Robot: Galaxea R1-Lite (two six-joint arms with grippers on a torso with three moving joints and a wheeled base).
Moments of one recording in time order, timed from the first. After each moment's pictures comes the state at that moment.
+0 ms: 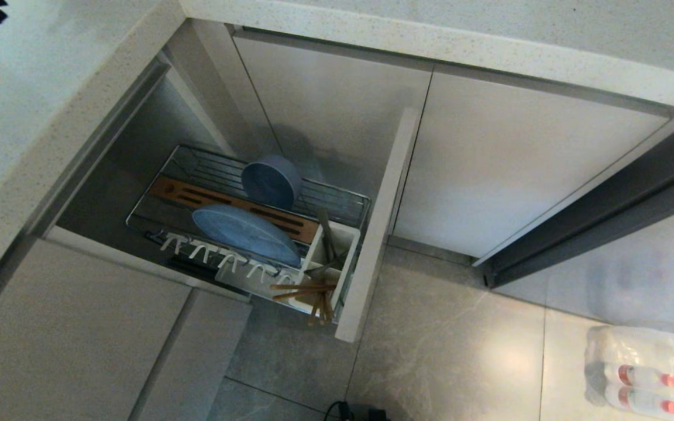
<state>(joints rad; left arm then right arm) -0.64 1.19 -1.69 0.51 0.46 -0.87 0.00 0.00 0.00 0.00 -0.01 0.04</state>
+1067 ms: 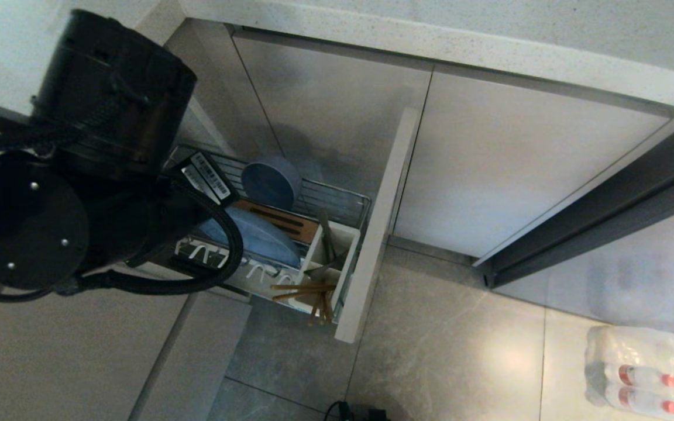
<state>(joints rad) -0.81 1.48 -1.35 0.47 0.86 -0.96 0.00 0.00 0.00 0.00 -0.01 0.04</state>
